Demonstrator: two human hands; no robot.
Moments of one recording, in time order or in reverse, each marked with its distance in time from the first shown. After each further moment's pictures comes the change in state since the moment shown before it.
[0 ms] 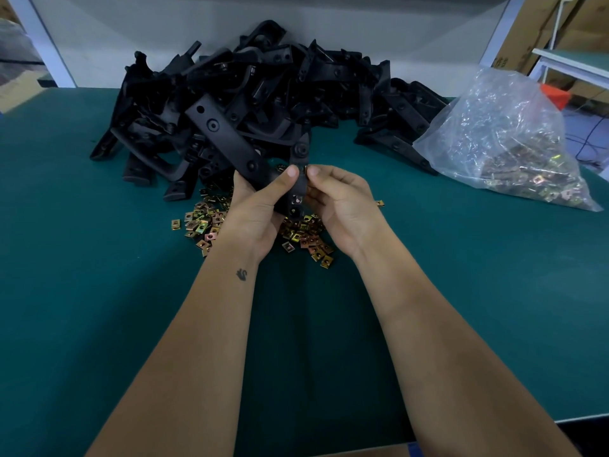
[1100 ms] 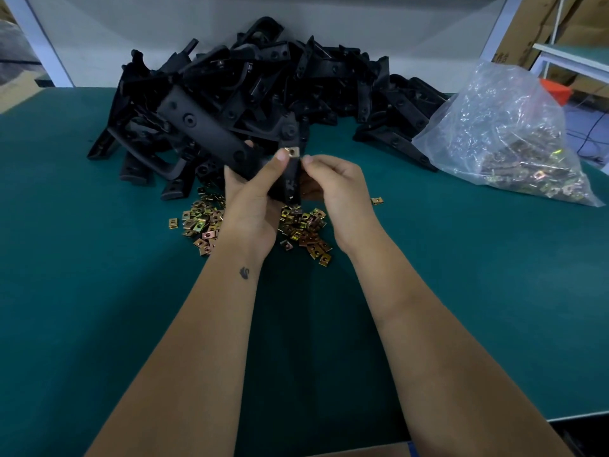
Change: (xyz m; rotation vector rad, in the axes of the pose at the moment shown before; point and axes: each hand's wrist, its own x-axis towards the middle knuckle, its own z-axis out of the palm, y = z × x) left_hand 0.006 -0.003 0.001 -0.151 0.039 0.102; right_hand 0.000 -0.001 0.006 -0.422 0.065 -0.180
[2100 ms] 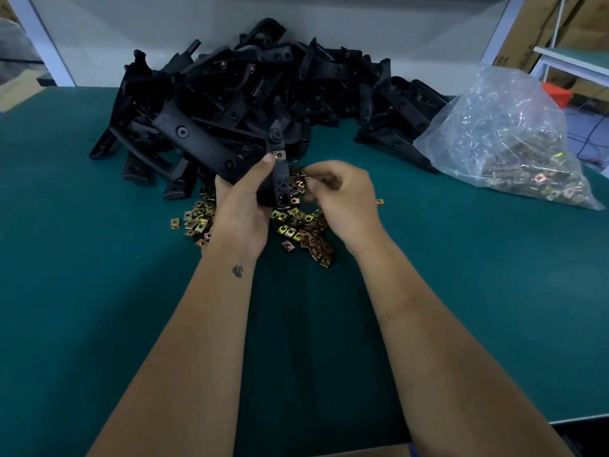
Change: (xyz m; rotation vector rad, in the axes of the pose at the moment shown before) left_hand 0.005 0.005 -0.007 -0.013 0.151 -0.034; right_hand 0.003 0.009 -0.009 -0.388 0.070 -0.093
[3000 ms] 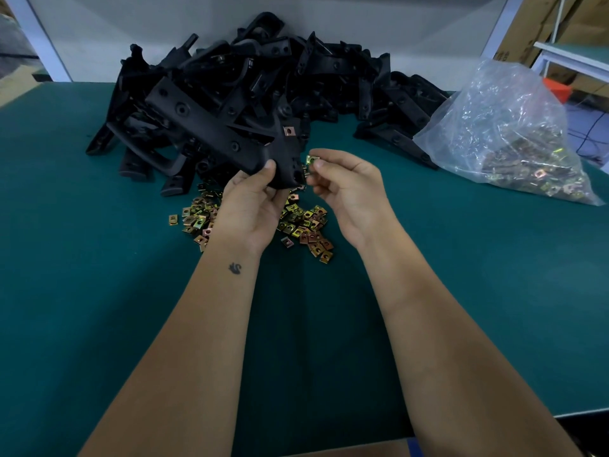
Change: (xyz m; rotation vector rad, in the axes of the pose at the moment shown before) left_hand -0.002 -0.004 0.000 -0.099 -0.133 -0.098; right_hand 0.002 -0.005 -0.008 0.702 -0.072 0.197
